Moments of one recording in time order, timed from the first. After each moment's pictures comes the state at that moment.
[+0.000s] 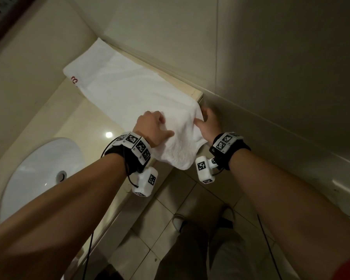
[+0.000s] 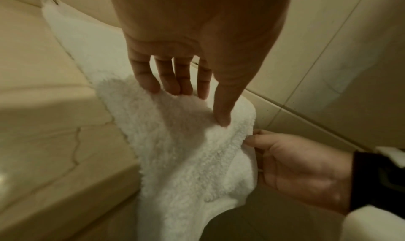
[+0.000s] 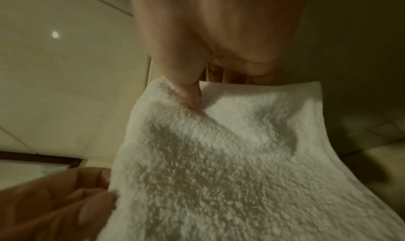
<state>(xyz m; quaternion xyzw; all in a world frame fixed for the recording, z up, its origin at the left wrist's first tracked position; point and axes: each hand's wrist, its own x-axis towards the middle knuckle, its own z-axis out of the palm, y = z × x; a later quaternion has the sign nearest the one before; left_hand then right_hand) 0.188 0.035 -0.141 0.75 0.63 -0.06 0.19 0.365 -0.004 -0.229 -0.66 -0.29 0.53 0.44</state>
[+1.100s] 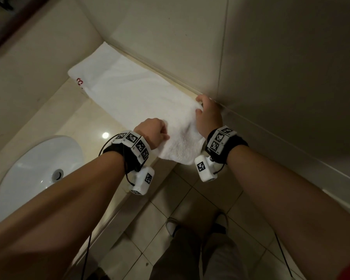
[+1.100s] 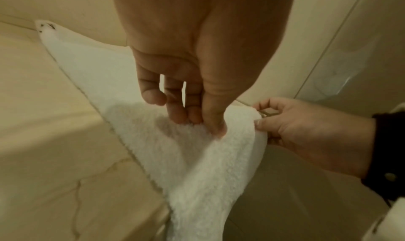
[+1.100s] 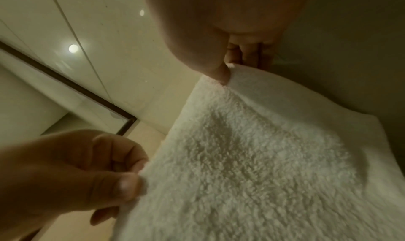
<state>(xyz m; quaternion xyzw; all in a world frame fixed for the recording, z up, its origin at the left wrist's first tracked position) 0.186 0.039 -0.125 0.77 0.57 -0.16 0.23 0.367 0.021 -0.195 -0.71 -0.49 0.32 0.39</state>
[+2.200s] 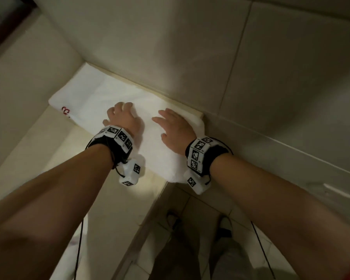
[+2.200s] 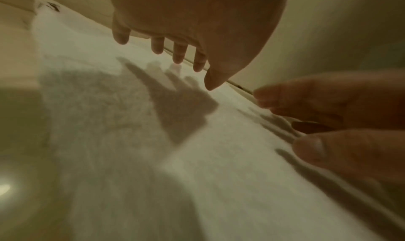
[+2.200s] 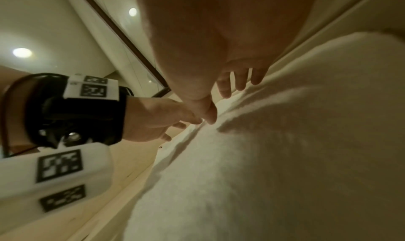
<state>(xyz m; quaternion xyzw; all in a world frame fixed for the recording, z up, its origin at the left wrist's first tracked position) 0.144 0.154 -0.153 0.72 0.69 0.01 0.07 0.293 0.061 -0.160 -0.65 -0.70 0.25 0.17</state>
